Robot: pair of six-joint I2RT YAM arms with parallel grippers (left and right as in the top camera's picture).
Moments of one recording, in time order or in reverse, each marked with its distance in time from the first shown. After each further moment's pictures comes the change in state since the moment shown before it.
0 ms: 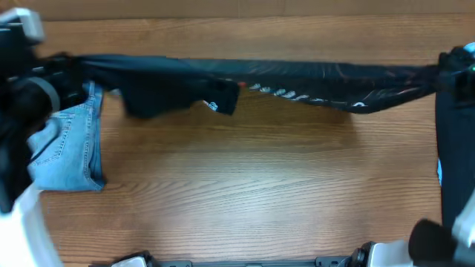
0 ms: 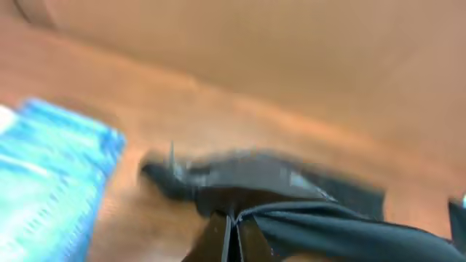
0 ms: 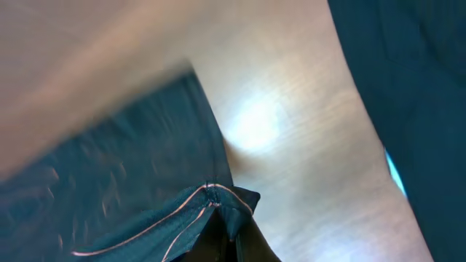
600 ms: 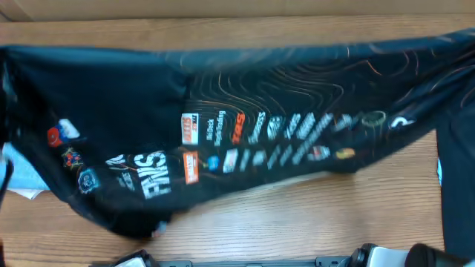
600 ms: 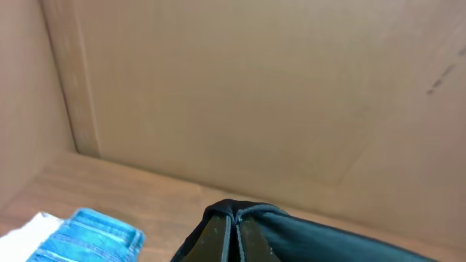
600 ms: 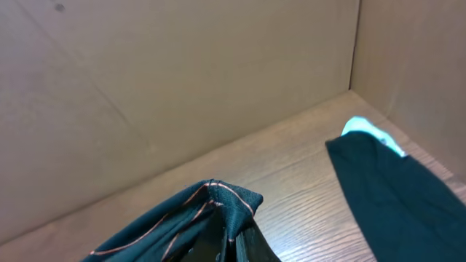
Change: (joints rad) left arm 0.105 -0.027 0.332 -0.002 0.044 0.007; right arm -0.002 -0.095 0.409 0.015 -0.013 0.000
